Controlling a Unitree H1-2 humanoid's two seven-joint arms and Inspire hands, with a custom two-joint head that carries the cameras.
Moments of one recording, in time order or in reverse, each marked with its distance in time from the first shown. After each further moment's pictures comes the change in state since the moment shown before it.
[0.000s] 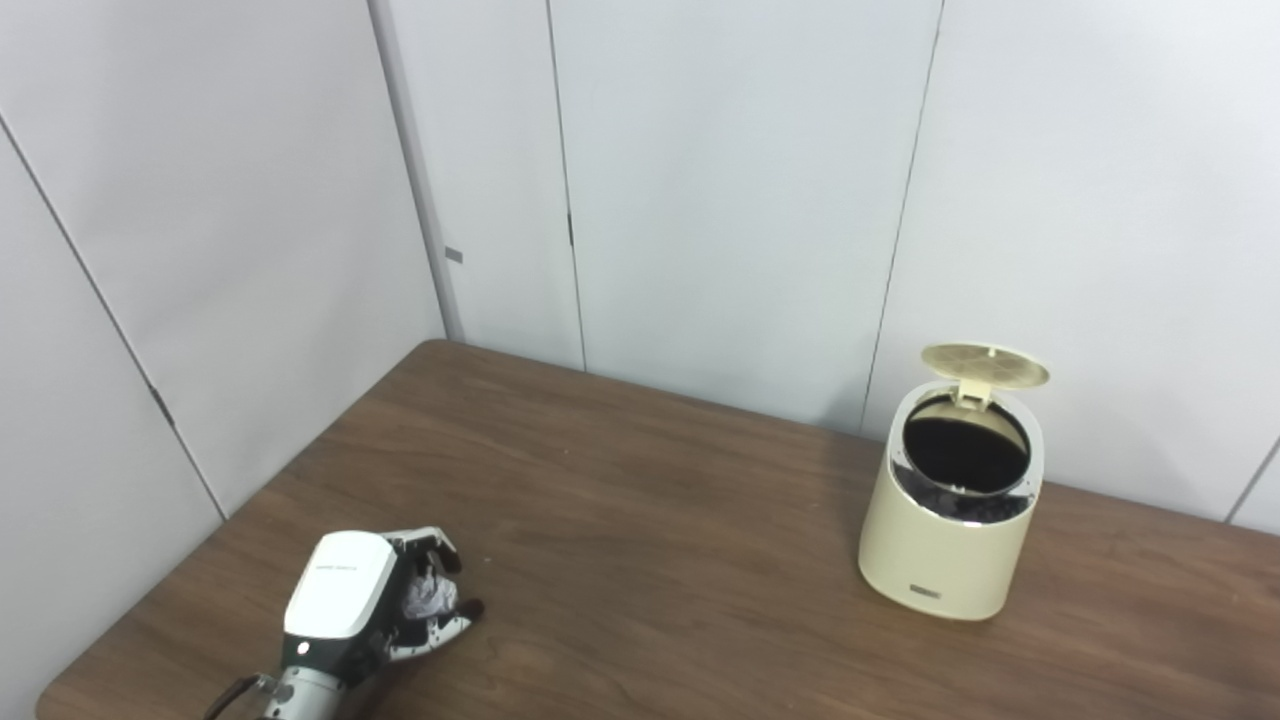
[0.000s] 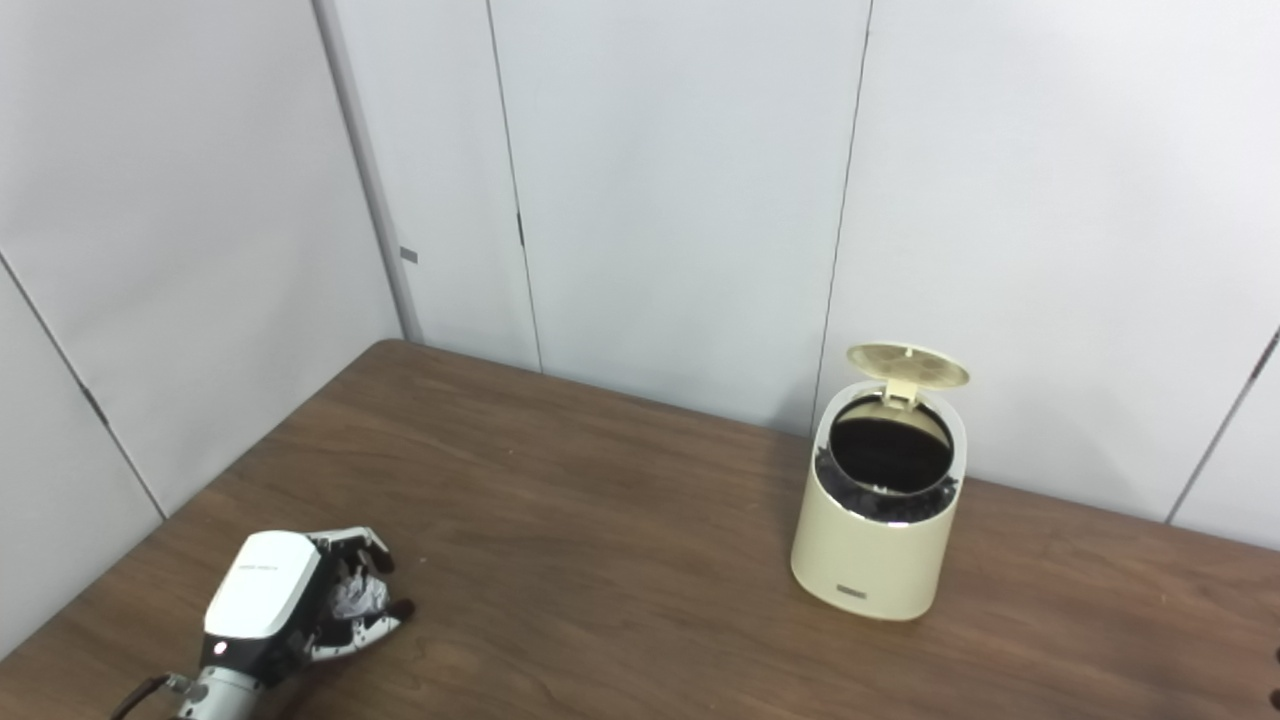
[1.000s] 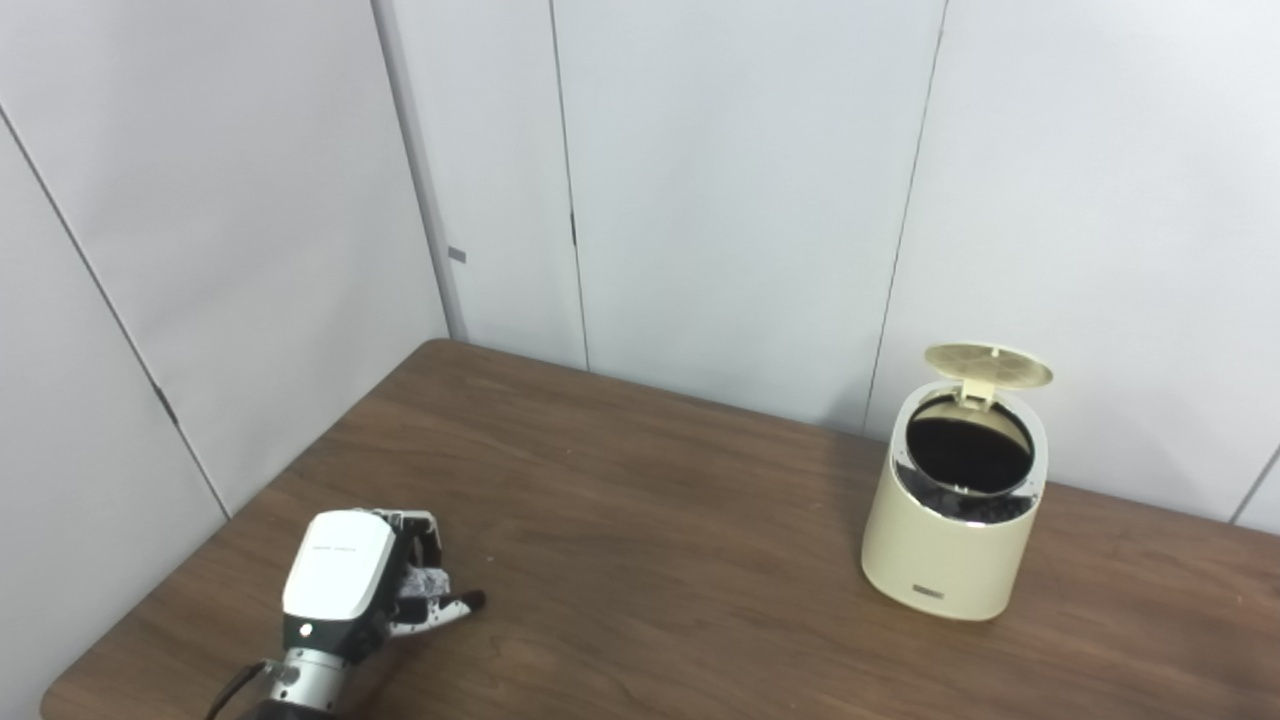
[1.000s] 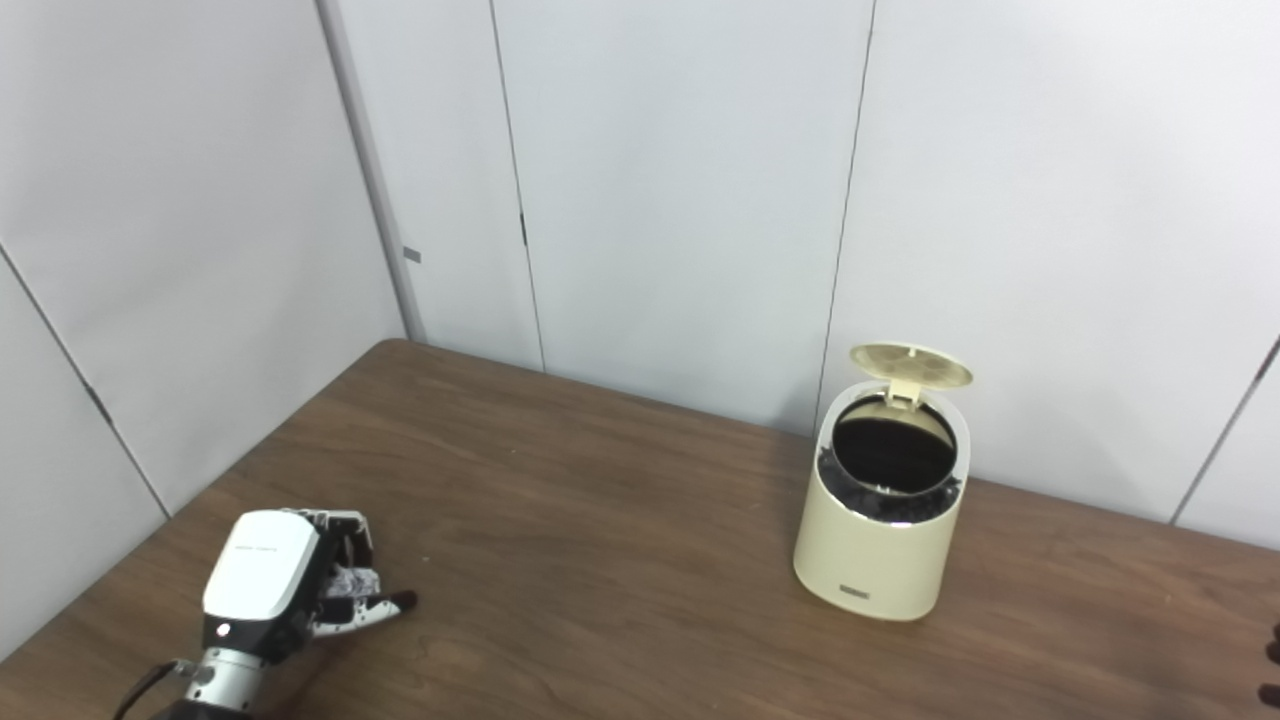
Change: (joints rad) left arm -0.043 -0.002 -0.009 0.017 0.058 0.020 0.068; right arm -0.001 0.019 0.002 0.008 -0.003 -0.003 0.001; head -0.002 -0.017
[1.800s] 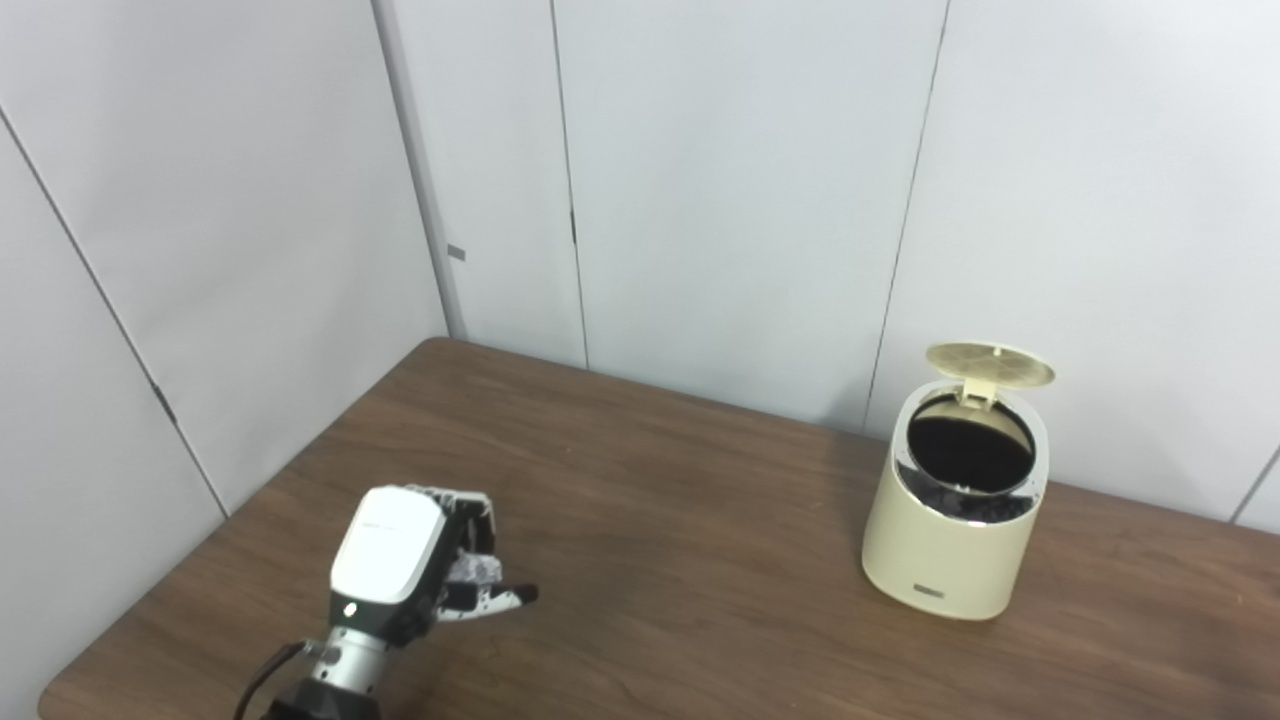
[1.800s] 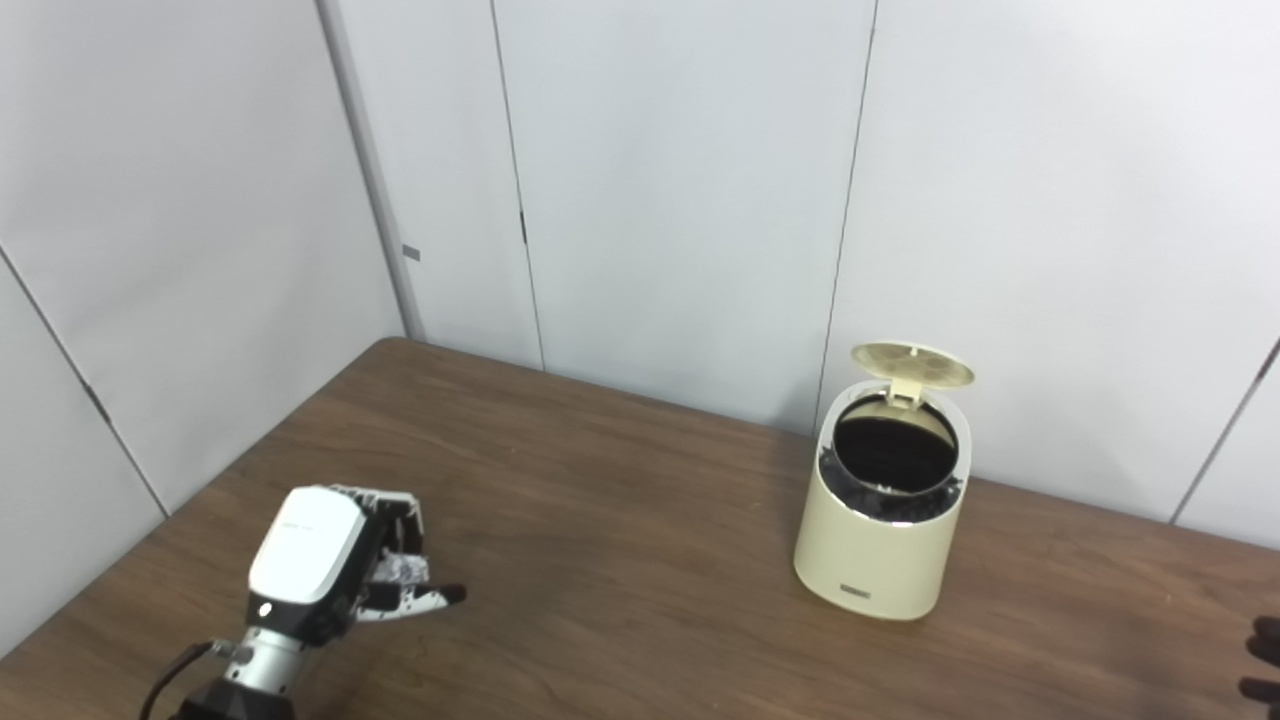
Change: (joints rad) left arm -0.033 -0.018 -0.024 -0.186 0.028 -0.004 -0.101; right arm -0.012 0.039 0.004 0.032 -0.073 -0.021 -0.029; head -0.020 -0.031
